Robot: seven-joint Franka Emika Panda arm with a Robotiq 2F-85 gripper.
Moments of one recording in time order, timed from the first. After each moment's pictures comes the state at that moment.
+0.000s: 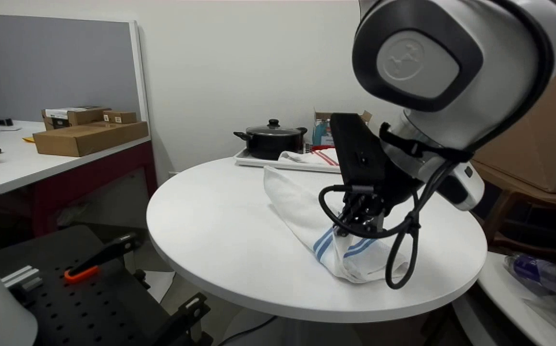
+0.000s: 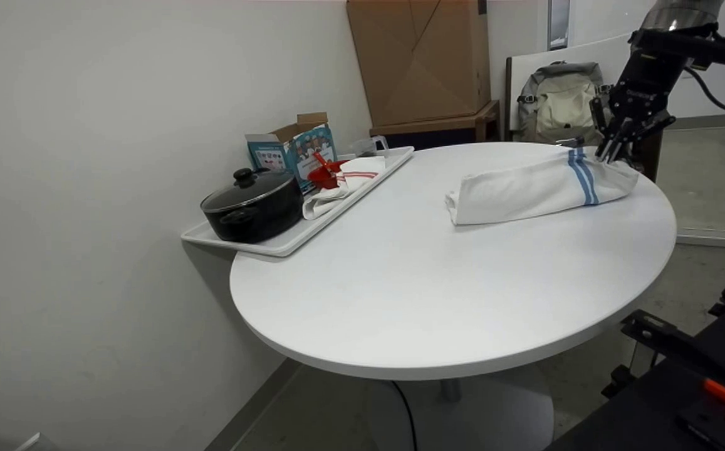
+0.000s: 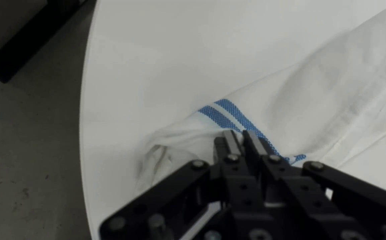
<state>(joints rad) -0.39 0.36 -0.21 -2.24 0.69 2.25 -0.31</state>
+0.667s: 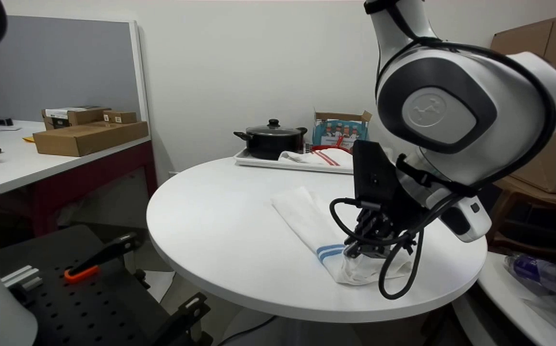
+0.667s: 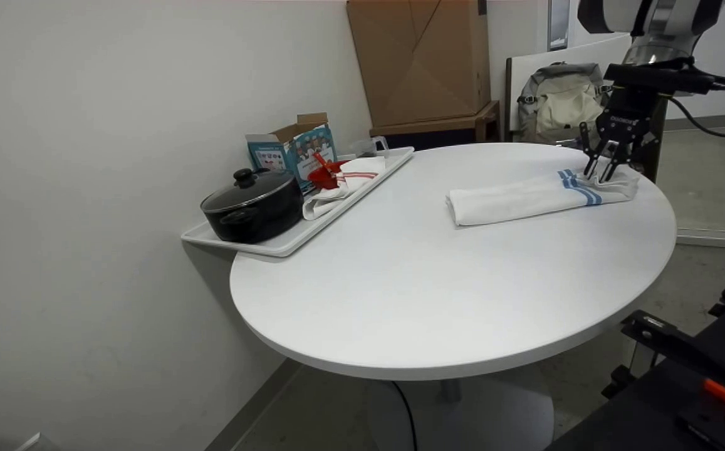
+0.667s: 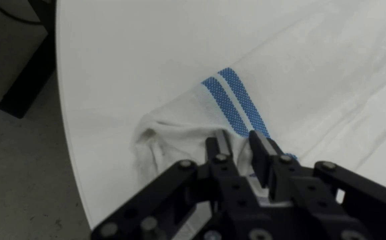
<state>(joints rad) -0.40 0.55 -0.20 -2.07 0.70 2.22 -0.12</state>
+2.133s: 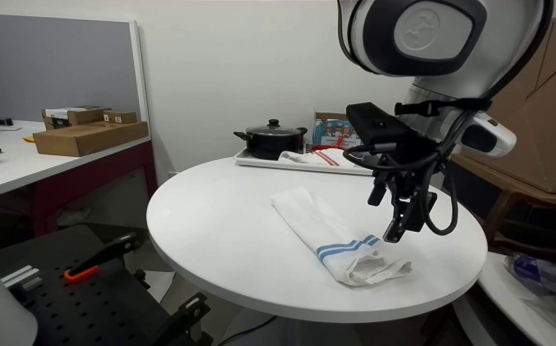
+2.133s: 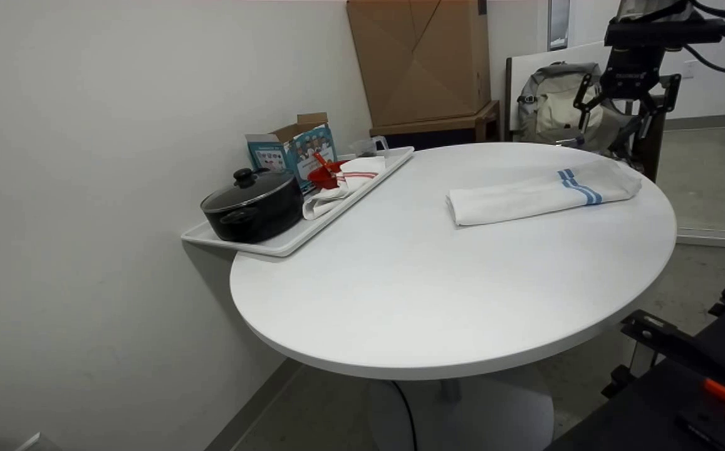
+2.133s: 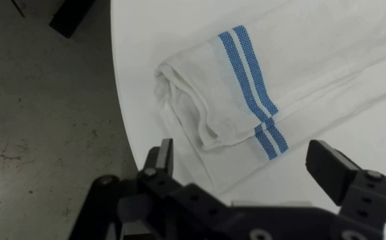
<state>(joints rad) -0.32 0.34 -0.24 -2.20 0.43 2.42 0.01</state>
